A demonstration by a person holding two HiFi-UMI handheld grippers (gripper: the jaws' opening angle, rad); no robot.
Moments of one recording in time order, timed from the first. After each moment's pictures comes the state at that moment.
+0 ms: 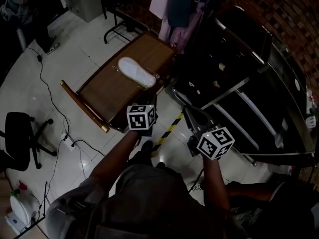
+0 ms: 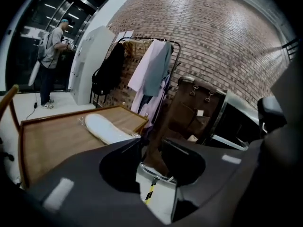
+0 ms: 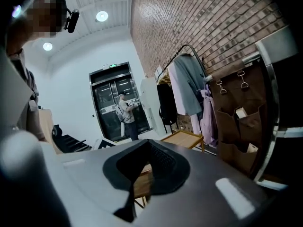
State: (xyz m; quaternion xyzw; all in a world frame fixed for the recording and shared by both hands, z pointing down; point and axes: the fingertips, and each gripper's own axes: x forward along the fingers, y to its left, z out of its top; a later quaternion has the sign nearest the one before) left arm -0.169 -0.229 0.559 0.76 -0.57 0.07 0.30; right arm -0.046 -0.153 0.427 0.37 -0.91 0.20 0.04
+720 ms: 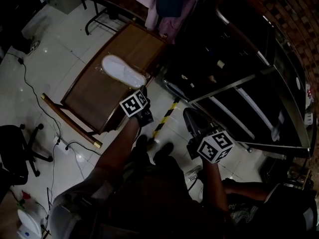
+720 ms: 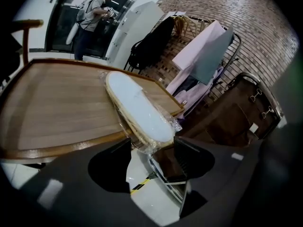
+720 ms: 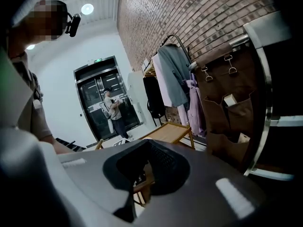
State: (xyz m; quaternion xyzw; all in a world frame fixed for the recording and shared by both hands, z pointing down) left arm -0.198 -0.315 0.702 0.60 -0.63 0.04 0.49; right arm -0.029 -0.204 0.470 0.42 -0.87 0.25 0.07
